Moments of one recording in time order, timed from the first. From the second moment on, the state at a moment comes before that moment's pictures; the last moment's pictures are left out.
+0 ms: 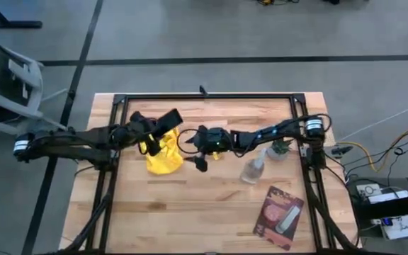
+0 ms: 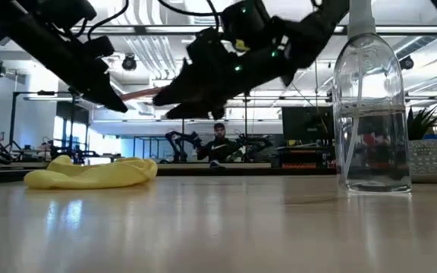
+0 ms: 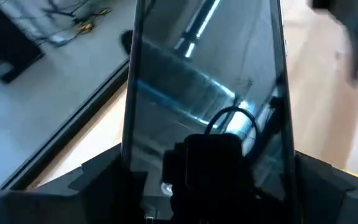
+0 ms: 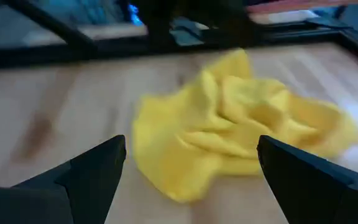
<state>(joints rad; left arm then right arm) 0.16 0.77 0.48 -0.35 -0.48 -0.13 -0.06 2.00 1.16 0.52 -0.11 0.08</state>
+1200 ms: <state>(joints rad) 0.16 0.86 0.47 -0.38 -0.48 -0.22 -0.02 2.34 1.67 -0.21 0.09 -0.09</state>
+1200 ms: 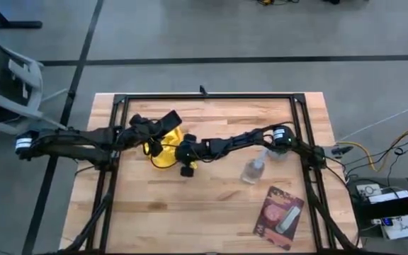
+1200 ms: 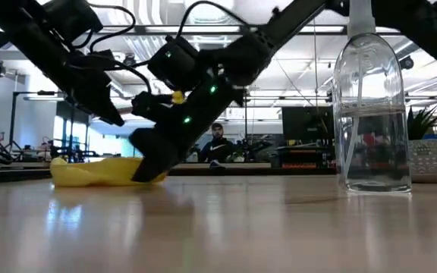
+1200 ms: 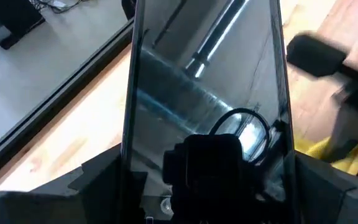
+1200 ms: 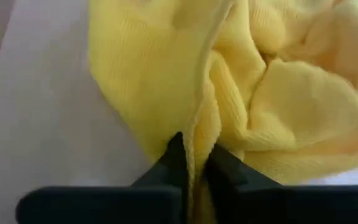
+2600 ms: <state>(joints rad) 0.00 1.52 0.47 0.22 -0.25 -0.12 0.02 2.14 1.31 0.27 0.23 -0.16</state>
